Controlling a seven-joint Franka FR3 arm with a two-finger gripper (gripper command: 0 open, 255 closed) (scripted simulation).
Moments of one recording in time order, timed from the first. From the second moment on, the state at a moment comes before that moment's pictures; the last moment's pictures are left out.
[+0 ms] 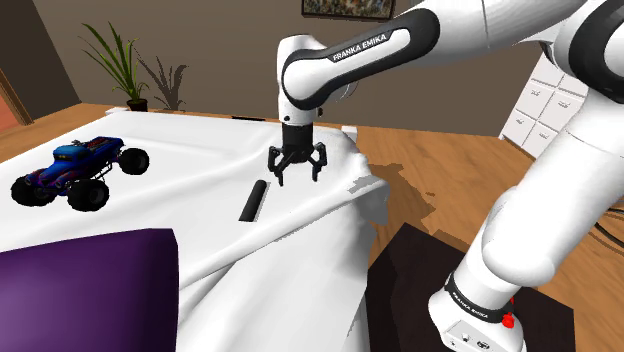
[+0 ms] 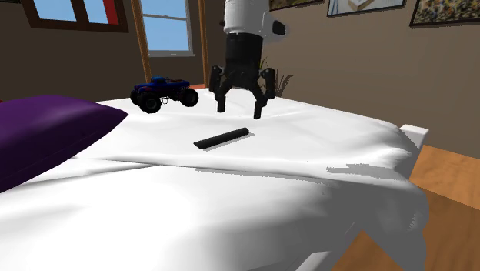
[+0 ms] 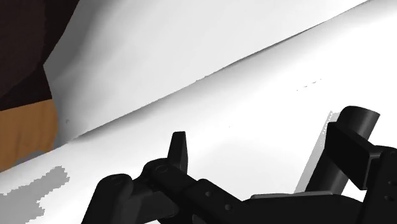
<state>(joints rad) -0.02 -0.10 0.23 -2.17 0.15 1.95 0.70</state>
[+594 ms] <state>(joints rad) 0.00 0.24 0.23 -1.90 0.16 2.05 0.97</state>
